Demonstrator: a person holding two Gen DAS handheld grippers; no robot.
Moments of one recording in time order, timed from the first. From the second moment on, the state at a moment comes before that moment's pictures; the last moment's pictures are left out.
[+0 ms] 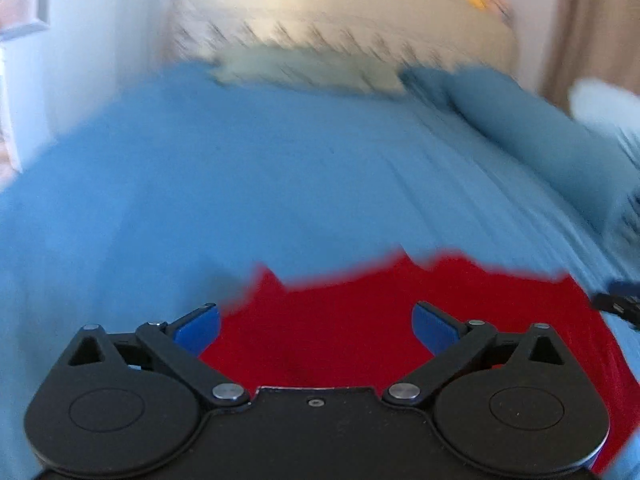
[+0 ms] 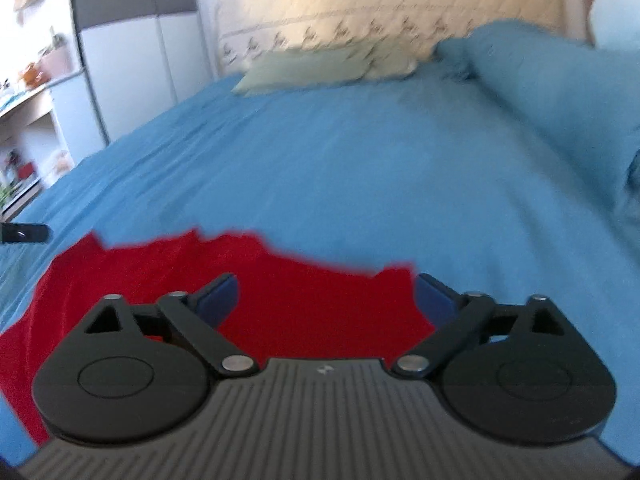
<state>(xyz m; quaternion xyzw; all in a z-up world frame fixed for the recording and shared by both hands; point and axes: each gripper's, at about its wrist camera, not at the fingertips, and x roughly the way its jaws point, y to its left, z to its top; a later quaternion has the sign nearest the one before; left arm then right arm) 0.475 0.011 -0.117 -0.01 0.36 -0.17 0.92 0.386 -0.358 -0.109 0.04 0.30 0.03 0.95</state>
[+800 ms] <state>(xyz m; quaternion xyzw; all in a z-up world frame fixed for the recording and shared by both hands) 0.465 0.050 -0.121 -0.07 0.37 -0.08 0.92 0.337 -0.350 -0.093 0.02 0.27 0.01 0.96</state>
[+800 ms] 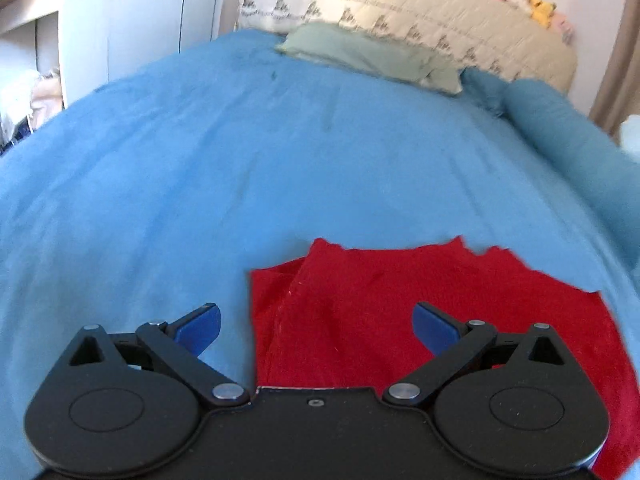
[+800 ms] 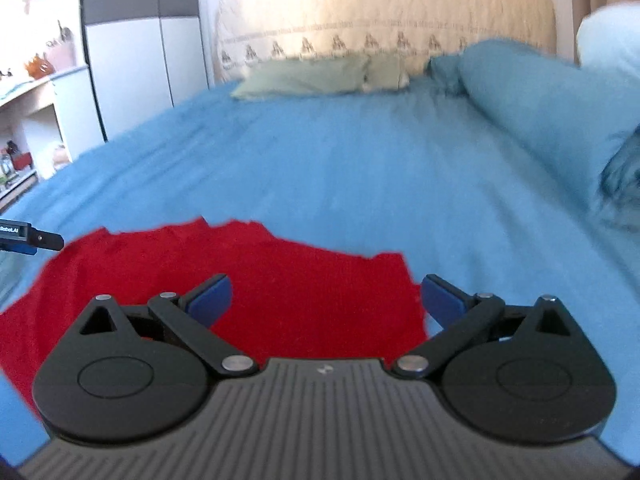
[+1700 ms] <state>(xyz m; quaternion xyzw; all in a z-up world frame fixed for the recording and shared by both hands) 0.311 -0.037 -0.129 -0.03 0.36 -0.12 0.92 0.195 -0.364 -0.158 0.22 0.35 -0.11 0.90</state>
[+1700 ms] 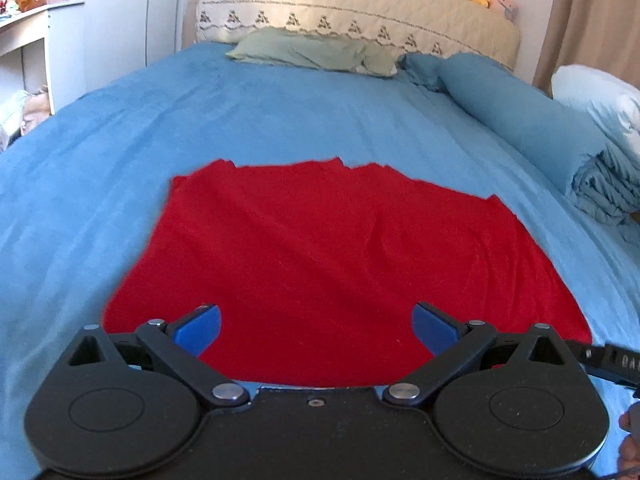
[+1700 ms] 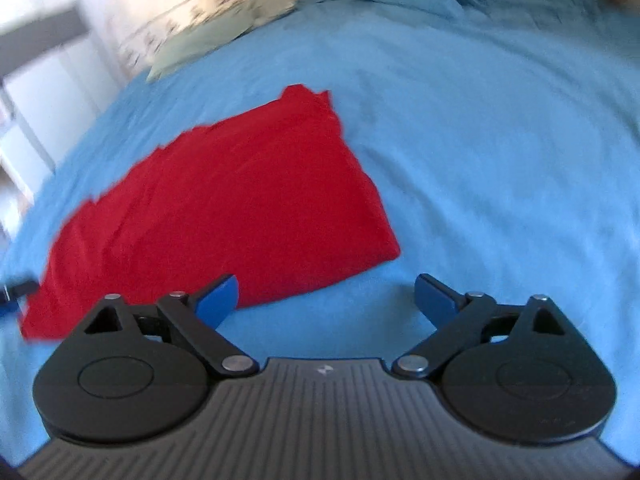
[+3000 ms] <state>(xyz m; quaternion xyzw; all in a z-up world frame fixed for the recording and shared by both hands) 0.403 -0.105 -0.184 0.06 0.40 -0.11 0.91 0.249 -0.397 -0.169 0.32 0.31 -0.11 0.89</state>
